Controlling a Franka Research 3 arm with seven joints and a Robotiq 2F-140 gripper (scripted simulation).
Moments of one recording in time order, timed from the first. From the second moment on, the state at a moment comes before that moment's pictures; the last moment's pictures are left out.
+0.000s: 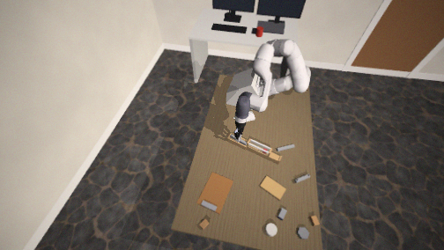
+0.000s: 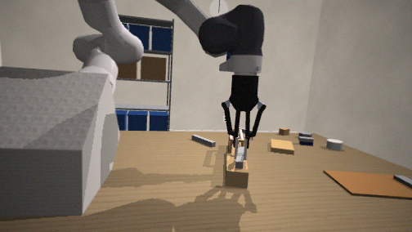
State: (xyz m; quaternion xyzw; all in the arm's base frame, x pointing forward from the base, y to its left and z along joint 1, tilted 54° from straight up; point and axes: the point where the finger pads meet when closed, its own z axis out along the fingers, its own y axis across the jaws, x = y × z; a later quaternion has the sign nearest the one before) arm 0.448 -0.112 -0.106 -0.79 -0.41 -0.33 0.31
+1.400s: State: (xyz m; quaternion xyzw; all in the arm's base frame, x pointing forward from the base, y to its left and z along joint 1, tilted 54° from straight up) arm 0.452 -0.084 -0.066 -0.77 -0.45 -0.34 0.30
